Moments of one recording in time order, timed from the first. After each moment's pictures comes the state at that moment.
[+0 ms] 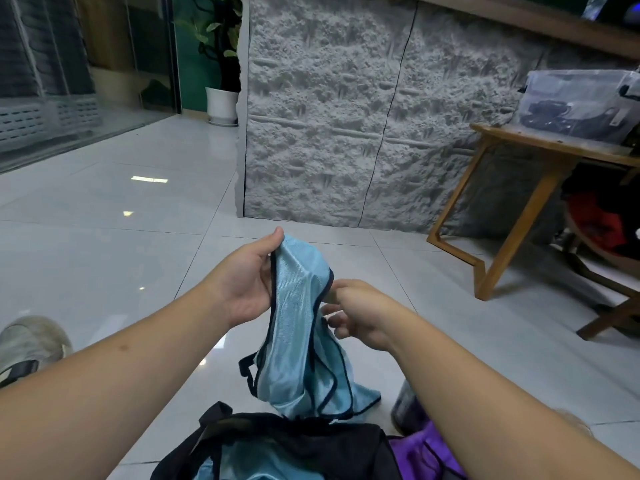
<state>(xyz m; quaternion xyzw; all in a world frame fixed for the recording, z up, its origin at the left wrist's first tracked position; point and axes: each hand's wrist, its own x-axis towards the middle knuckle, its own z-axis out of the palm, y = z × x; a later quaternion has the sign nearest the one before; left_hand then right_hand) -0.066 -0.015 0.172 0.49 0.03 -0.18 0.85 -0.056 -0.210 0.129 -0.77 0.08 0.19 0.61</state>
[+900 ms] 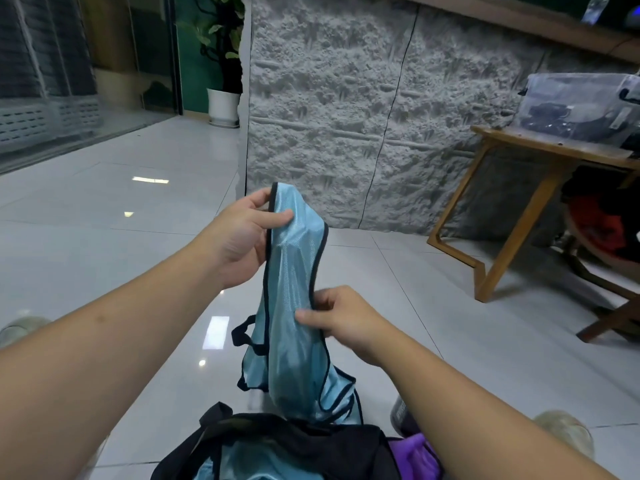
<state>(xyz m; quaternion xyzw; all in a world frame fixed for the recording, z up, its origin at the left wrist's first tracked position) -0.045 -0.004 0.206 0.55 -0.12 -0.06 0.82 -0.080 -0.195 0.124 -0.79 -0.07 0.14 0.59</state>
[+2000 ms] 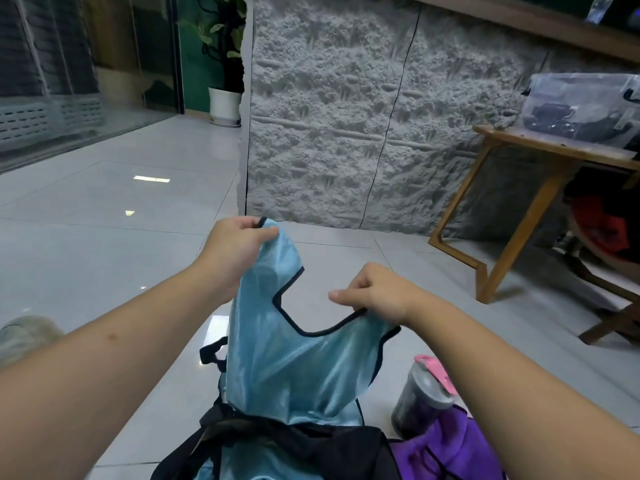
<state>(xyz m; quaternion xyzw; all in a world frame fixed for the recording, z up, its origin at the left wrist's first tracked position) -0.037 0.004 0.178 0.69 0.05 0.04 0.72 -0.065 -0.237 0.175 -0.93 -0.12 0.11 0.32</state>
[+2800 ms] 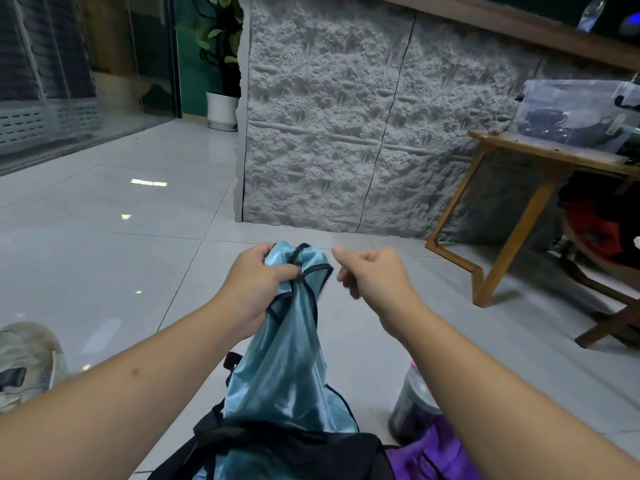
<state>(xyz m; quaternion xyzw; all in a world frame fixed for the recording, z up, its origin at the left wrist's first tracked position) -0.061 -0.032 0.156 0.63 0.00 -0.02 0.78 -0.068 -0.215 0.179 -0.81 0.00 -0.09 0.58</state>
